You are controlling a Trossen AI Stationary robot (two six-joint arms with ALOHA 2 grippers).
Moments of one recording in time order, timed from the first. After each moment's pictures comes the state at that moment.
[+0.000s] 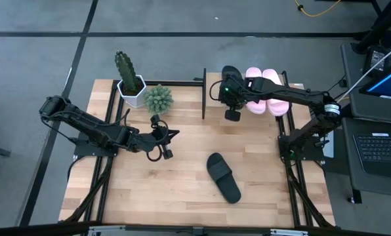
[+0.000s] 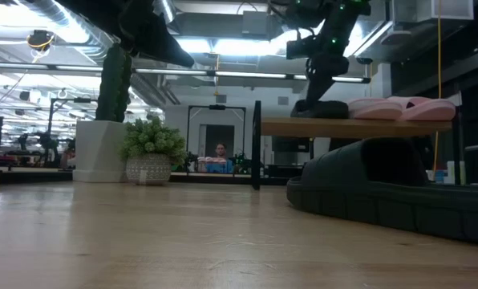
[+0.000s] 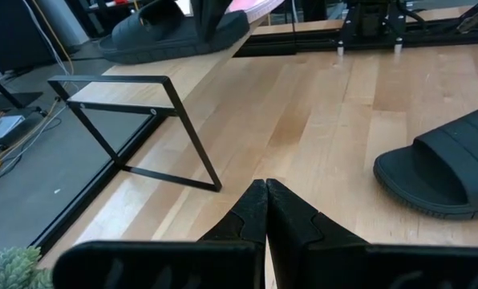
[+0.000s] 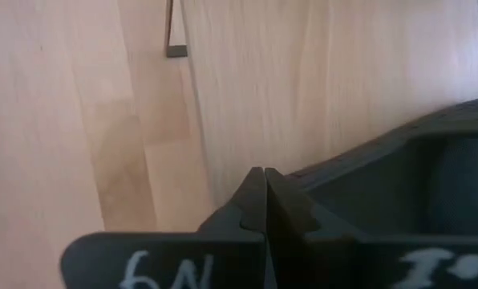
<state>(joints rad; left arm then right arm) -0.28 1.21 0.68 0.04 -0.75 -0.12 -0.37 1.57 1.38 -0.93 0.21 -0.29</state>
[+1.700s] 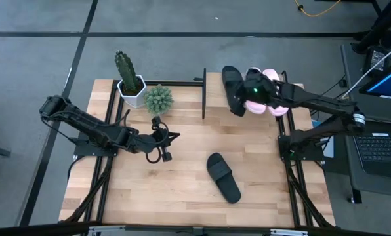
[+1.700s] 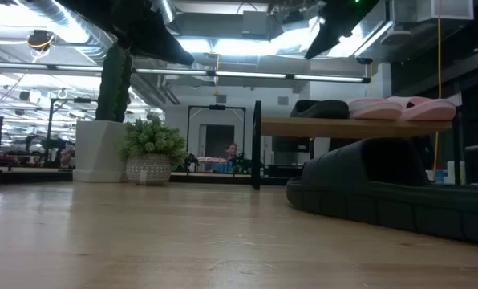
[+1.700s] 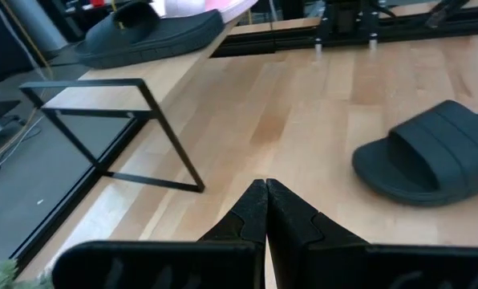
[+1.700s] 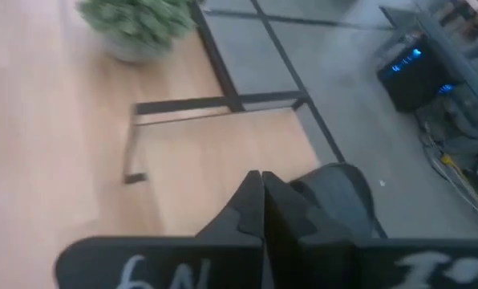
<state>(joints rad) -0.30 1.21 0.68 0.04 -0.70 -0.10 -0.28 1.24 1.23 -0.63 0.37 -0.24</state>
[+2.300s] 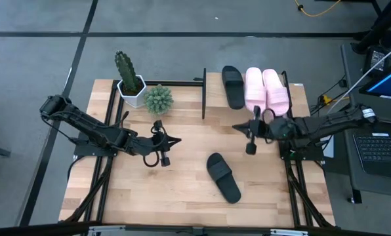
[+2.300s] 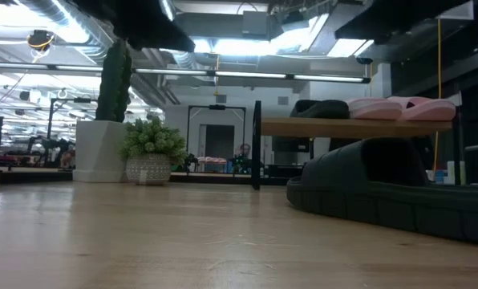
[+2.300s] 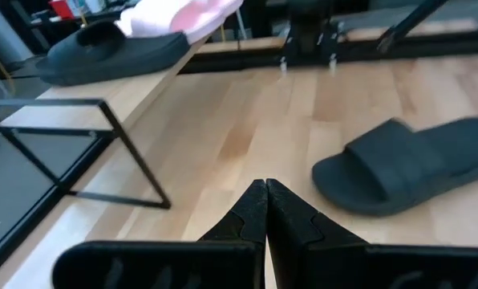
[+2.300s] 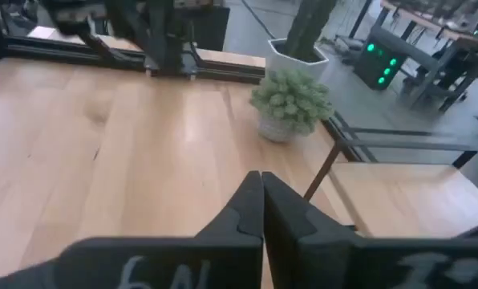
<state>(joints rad) -0.34 1.21 0.68 0.10 -0.66 -0.09 0.21 0.86 0.63 -0.10 0.46 -0.06</state>
